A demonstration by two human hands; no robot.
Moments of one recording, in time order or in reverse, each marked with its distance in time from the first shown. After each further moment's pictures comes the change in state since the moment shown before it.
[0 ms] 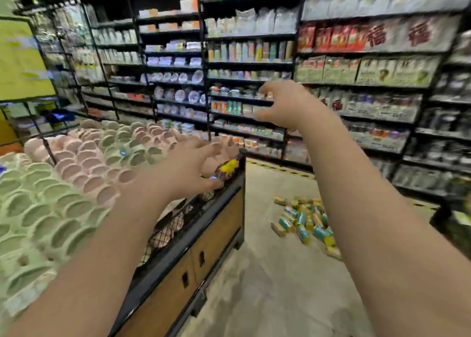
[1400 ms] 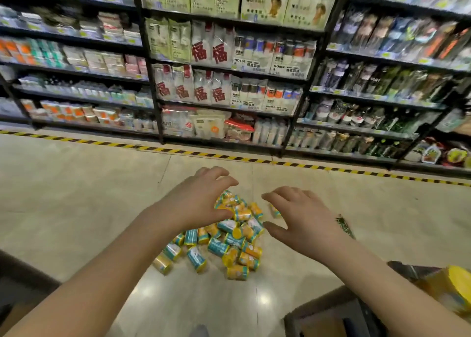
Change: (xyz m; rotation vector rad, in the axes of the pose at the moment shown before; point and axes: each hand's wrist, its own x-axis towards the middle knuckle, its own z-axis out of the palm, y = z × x) left_hand 0.758 0.283 0.386 -0.231 -0.370 0.530; right_hand 0.230 0.710 0.183 -0.373 -0.289 0.275
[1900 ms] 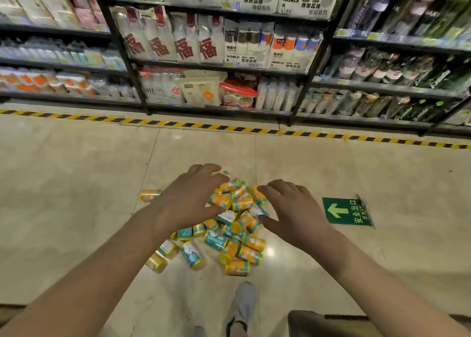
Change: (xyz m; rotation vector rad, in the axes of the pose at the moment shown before) left_hand 0.236 -0.096 0.093 -0.020 -0.130 -0.013; right_hand 0.192 0.141 0.154 0.176 -0.079 0.057
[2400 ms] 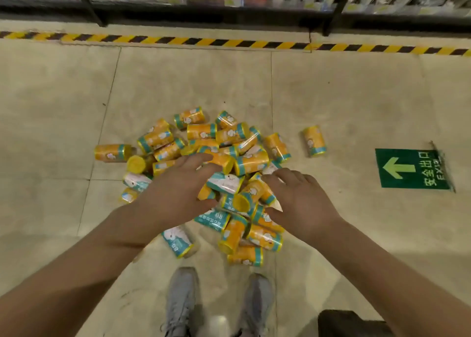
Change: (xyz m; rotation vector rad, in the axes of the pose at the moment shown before) left_hand 0.186 -0.154 0.354 -0.137 -0.104 -0.035; right_hand 0.128 0.125 0.393 0.073 -0.202 0.007
